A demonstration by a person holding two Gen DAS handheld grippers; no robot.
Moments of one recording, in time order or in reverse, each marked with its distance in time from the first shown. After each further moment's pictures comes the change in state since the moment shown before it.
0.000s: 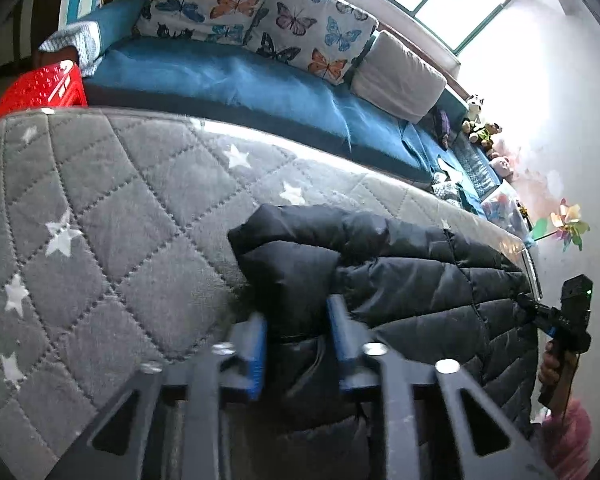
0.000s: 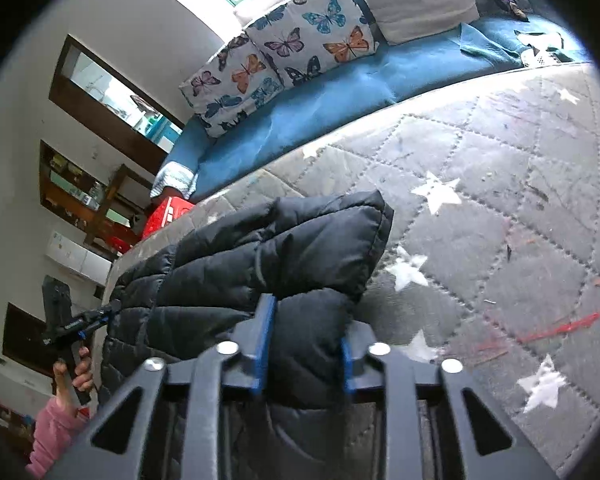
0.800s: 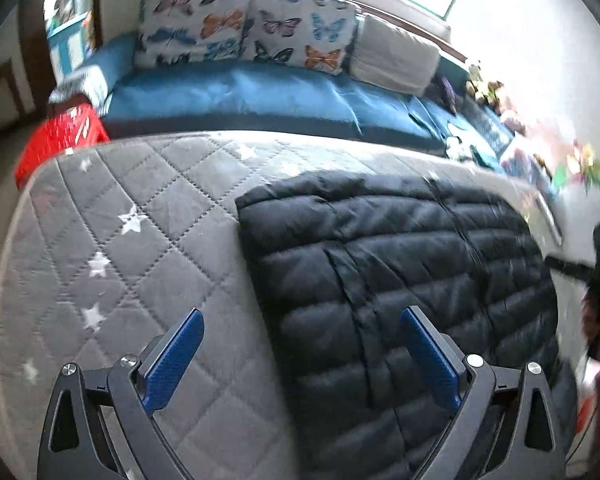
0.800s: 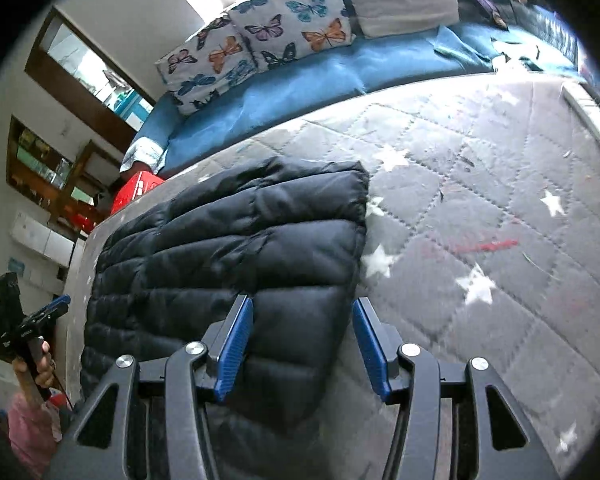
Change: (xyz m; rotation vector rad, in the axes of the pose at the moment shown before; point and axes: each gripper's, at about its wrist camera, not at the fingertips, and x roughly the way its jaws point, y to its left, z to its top) left arm -0.060 -0.032 -0.034 0.138 0.033 0.128; right arm -0.026 0.019 -0.019 -0.017 0.075 -0.179
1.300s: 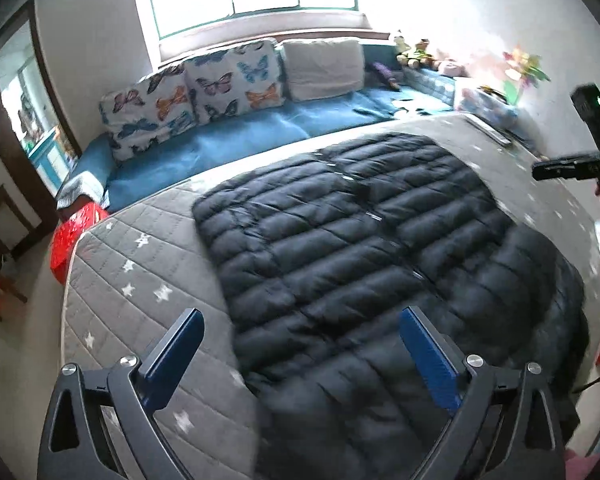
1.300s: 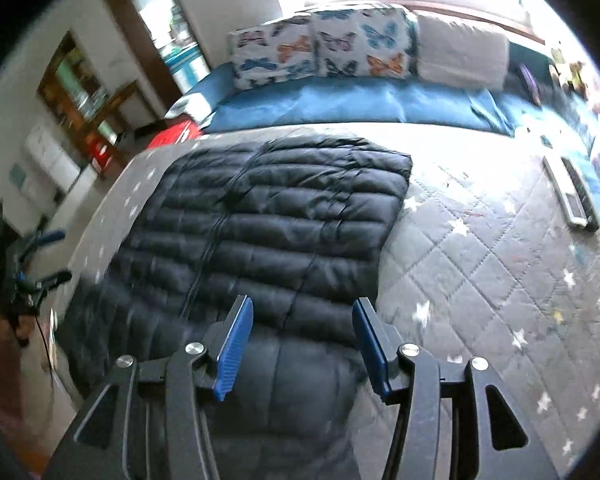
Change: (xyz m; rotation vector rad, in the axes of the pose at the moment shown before) left arm -0.123 -0.129 -0.139 0.391 -0.119 0.127; right arm -0.106 0.079 -0.090 -0.280 -0.028 -0.040
